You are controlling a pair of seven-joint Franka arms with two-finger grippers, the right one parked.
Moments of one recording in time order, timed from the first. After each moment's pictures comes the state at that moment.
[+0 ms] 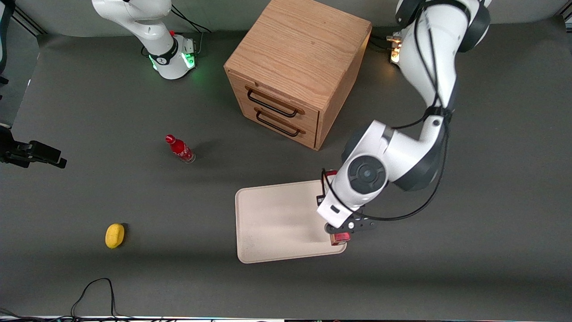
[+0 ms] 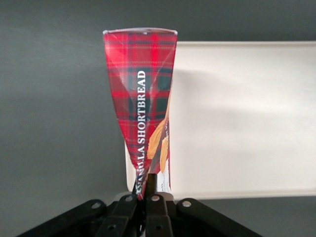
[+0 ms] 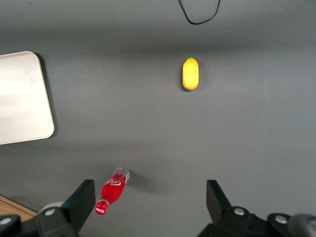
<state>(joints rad) -0.46 0.91 -0.10 -0.93 0.01 1.81 -0.63</state>
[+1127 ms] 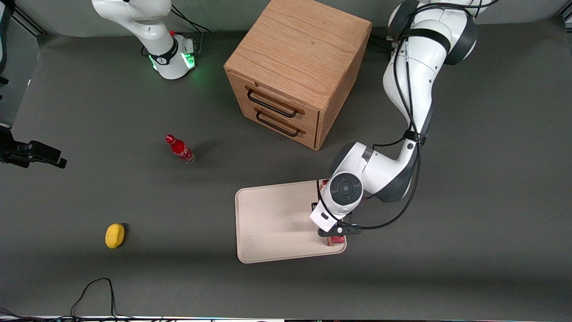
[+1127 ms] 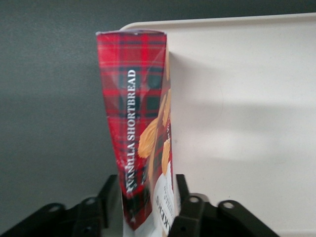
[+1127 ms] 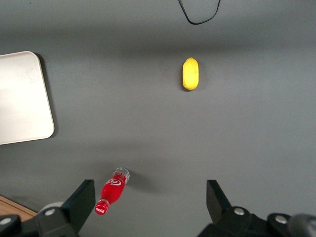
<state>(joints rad) -0.47 0.97 -0.09 -1.00 0.05 1.91 -0.62</state>
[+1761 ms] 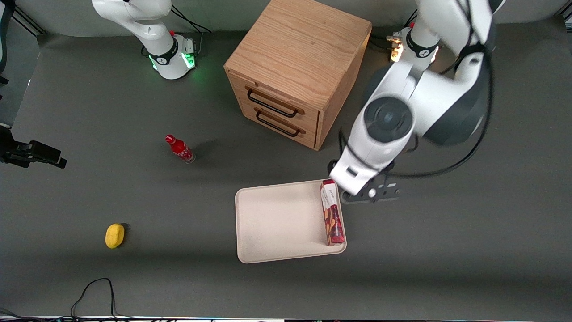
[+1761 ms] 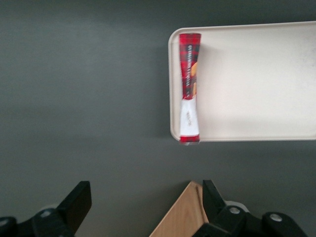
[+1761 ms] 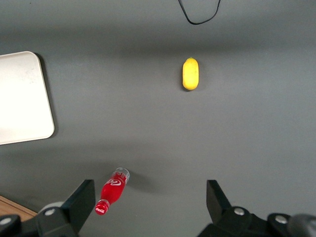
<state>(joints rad) -0.46 0.57 -0.08 -0.97 0.06 1.44 -0.62</state>
